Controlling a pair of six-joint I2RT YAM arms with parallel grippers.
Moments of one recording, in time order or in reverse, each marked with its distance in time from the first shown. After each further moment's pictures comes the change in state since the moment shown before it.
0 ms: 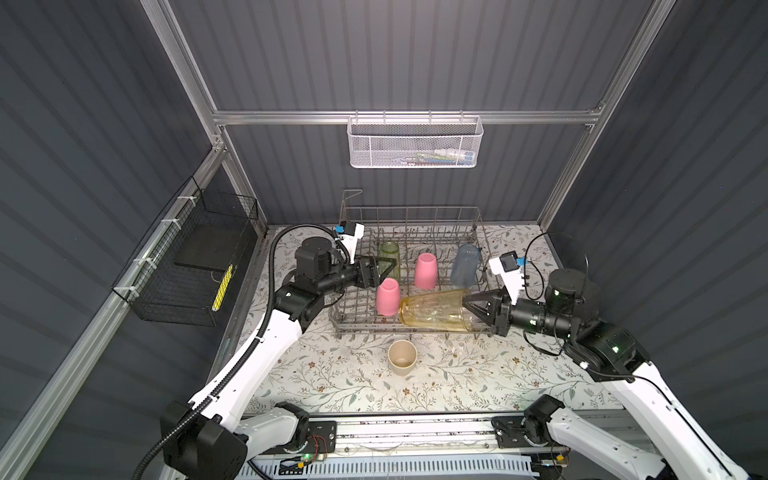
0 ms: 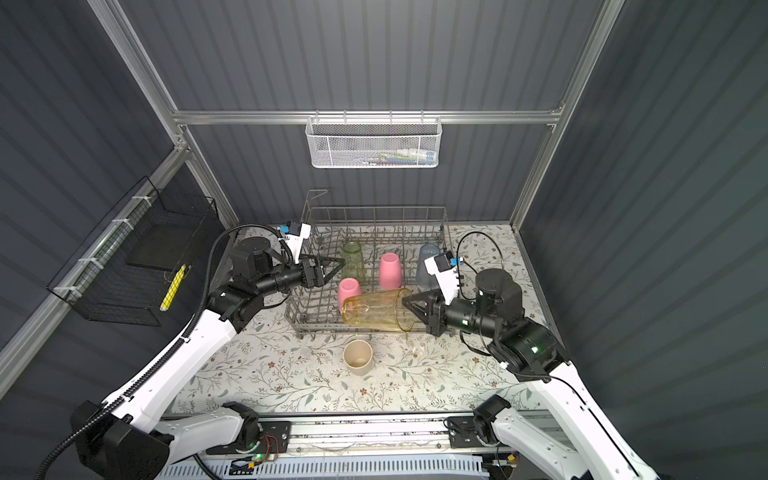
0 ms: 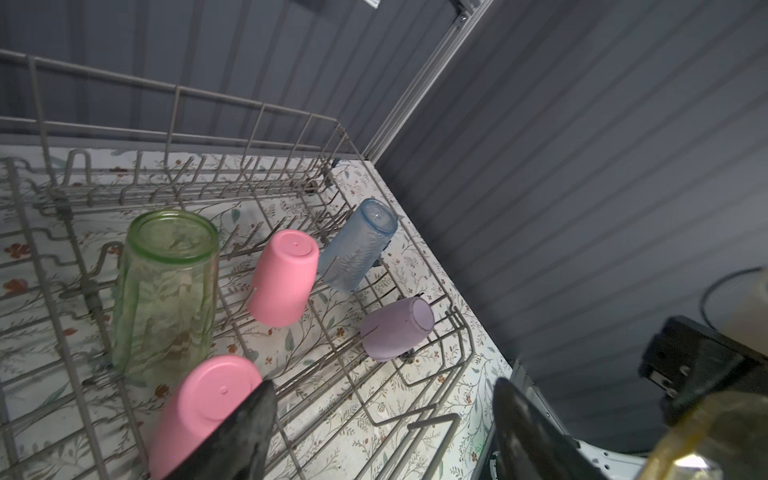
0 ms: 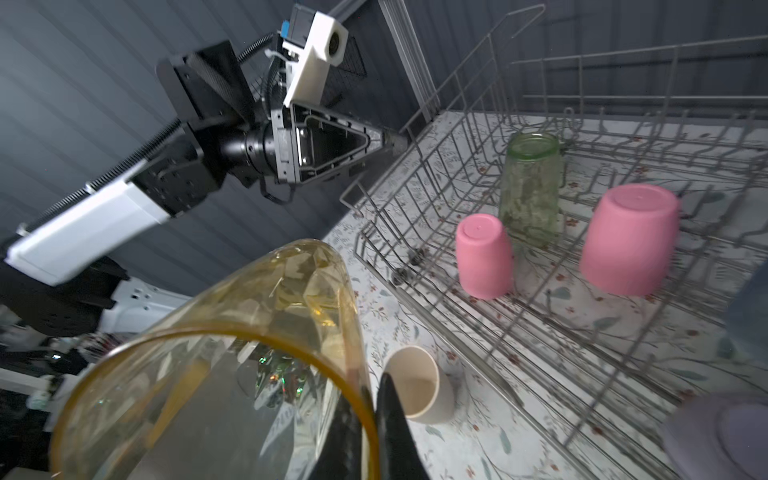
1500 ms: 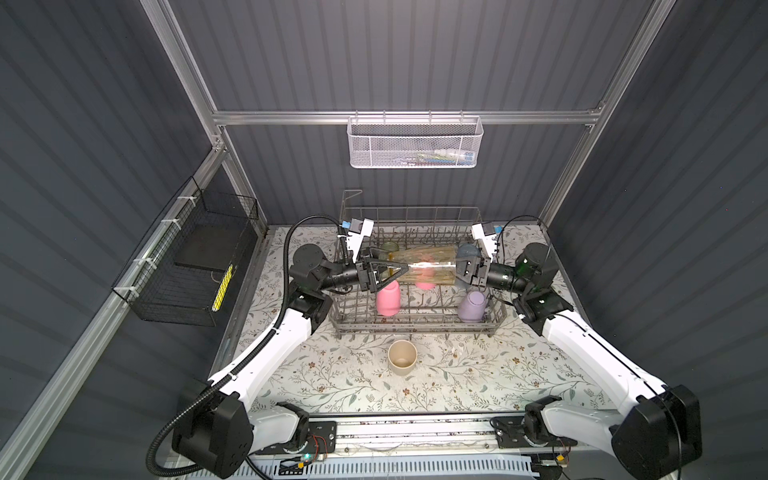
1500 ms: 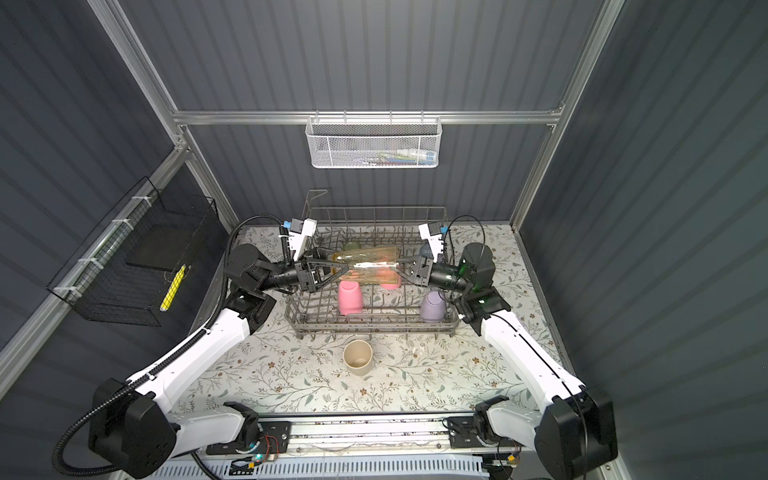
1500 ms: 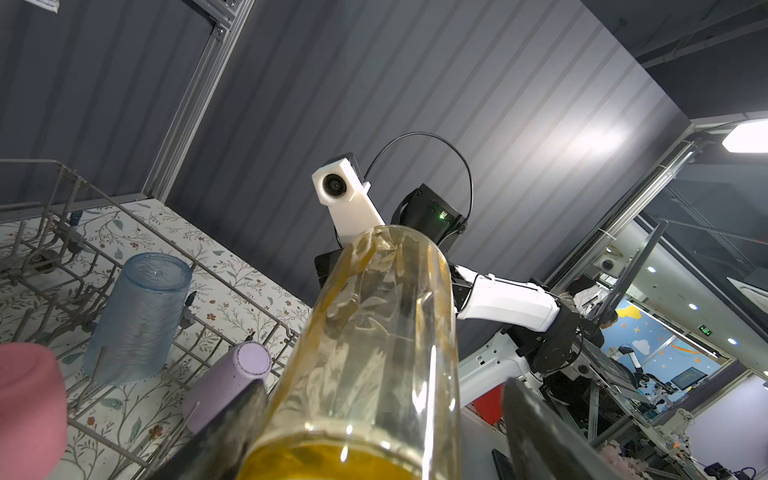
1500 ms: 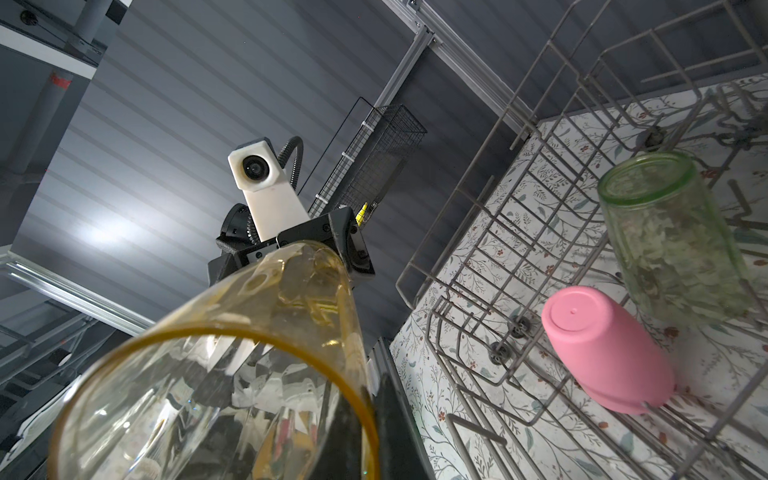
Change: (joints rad) left arm -0.006 0.079 -0.121 0.706 0.463 -0.346; right arm -0.188 0.359 -0.167 0.854 -0.375 0.546
